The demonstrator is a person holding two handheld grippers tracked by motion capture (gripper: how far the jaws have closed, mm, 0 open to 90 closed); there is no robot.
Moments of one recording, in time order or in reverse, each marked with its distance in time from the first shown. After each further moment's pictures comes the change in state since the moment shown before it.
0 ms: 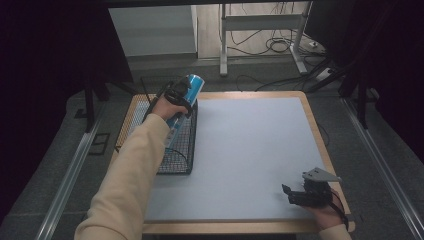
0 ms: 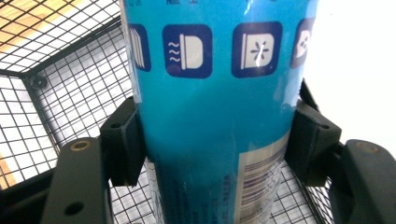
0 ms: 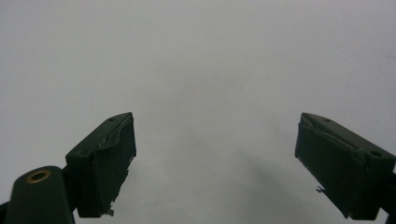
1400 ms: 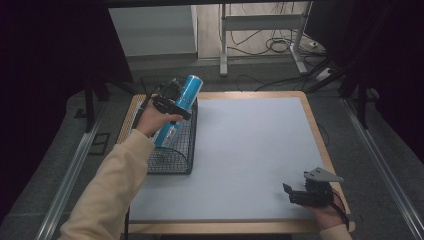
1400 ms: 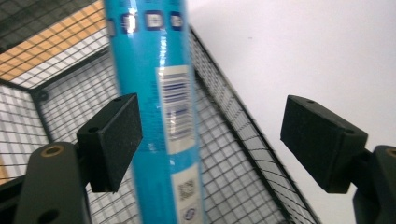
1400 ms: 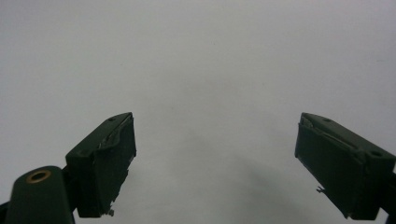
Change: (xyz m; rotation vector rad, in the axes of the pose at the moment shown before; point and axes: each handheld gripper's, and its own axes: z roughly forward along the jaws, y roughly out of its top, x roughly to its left) left arm -0.022 -0.061 -0.067 -0.252 -0.085 0.059; right arm -0.002 0.000 -0.002 -0.021 -0.008 0.006
